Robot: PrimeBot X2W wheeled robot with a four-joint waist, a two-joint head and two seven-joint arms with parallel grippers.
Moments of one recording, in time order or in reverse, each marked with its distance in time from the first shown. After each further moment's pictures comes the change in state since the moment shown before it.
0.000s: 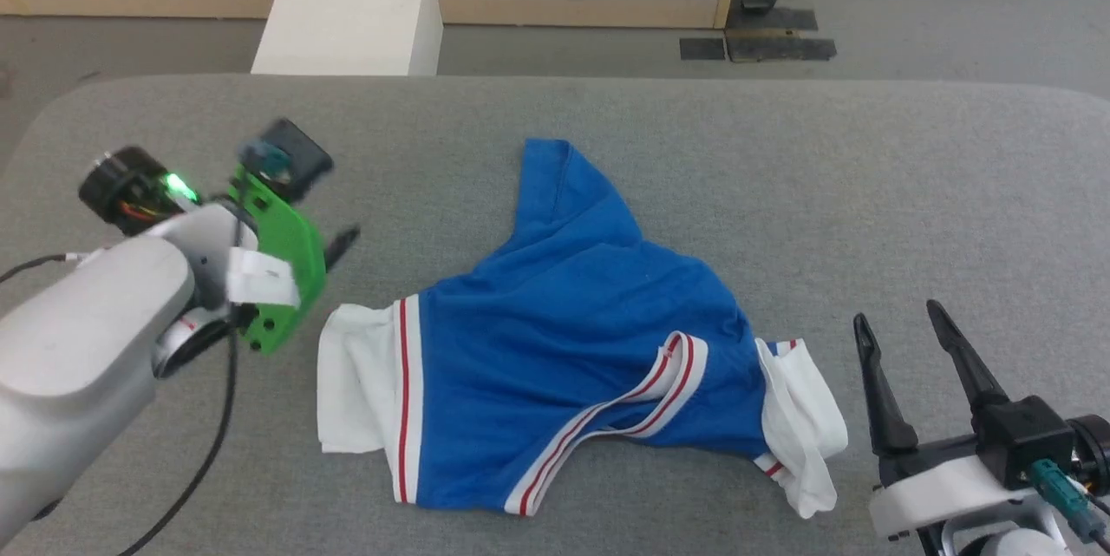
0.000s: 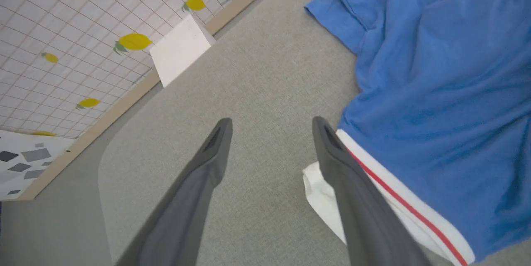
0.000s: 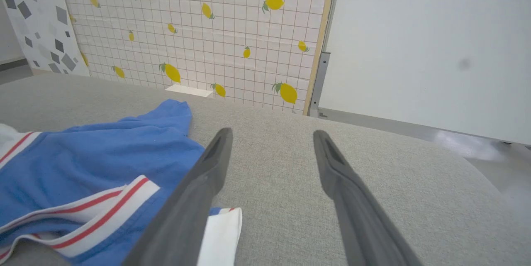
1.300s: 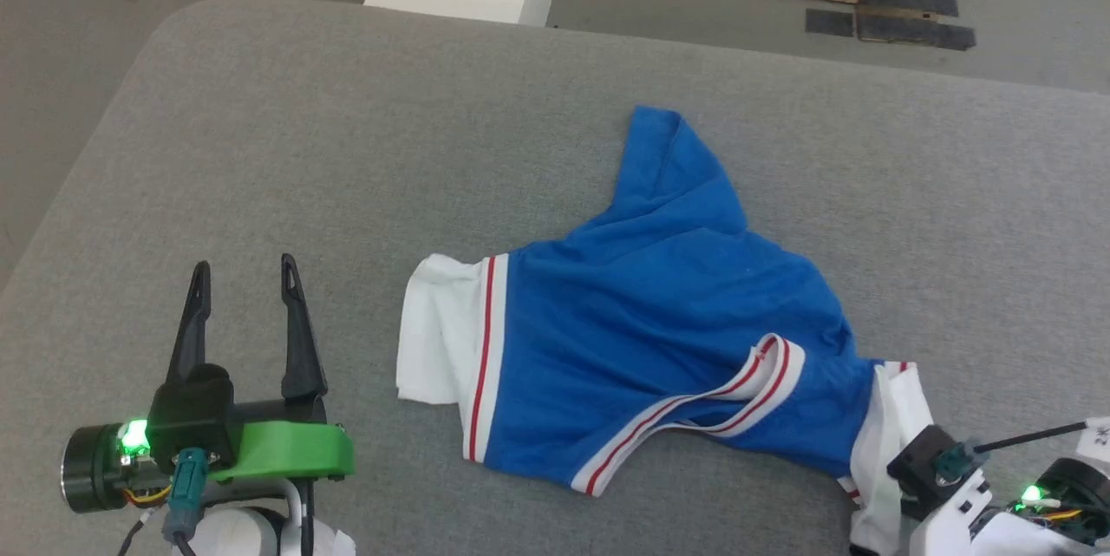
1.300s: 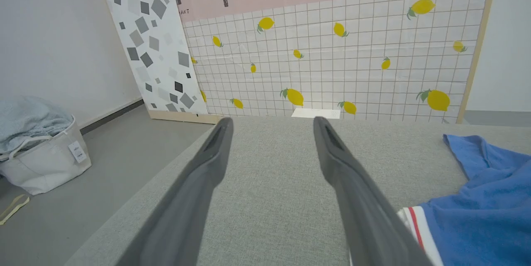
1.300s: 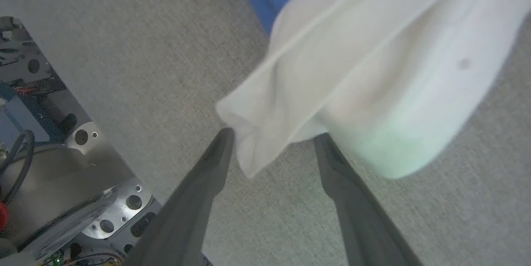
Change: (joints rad) left arm 0.927 -0.519 1.013 -0.386 0.633 0.419 -0.613; right arm -0.017 -0.643 0.528 -0.201 0.530 0.000 0.906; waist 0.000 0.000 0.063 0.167
